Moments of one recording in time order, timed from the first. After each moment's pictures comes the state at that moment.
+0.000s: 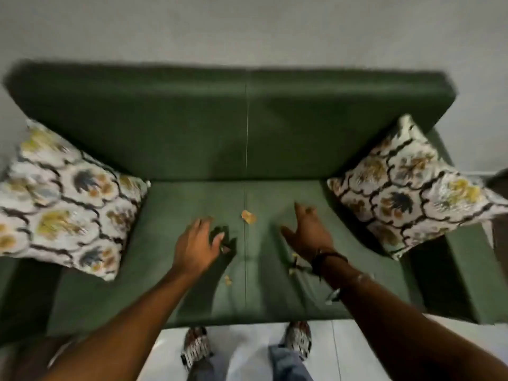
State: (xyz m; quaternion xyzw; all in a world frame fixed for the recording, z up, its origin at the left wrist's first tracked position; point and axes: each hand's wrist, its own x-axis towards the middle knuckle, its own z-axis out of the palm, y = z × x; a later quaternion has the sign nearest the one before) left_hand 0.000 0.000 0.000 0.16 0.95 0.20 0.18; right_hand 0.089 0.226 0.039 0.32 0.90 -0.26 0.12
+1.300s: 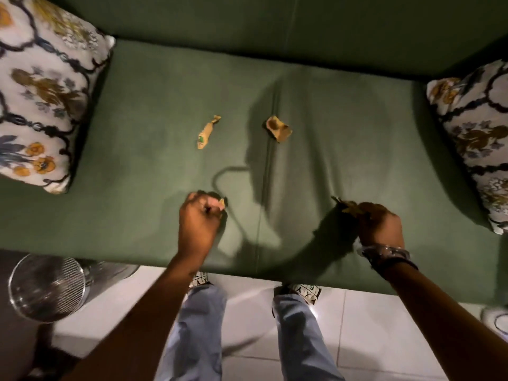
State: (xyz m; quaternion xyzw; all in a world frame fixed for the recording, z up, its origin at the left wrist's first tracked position) left_hand 0.054 -0.035 -0.257 -0.03 0.88 0.45 0.17; right_hand 0.175 0.289 -0.241 0.32 0.91 -0.25 0.08
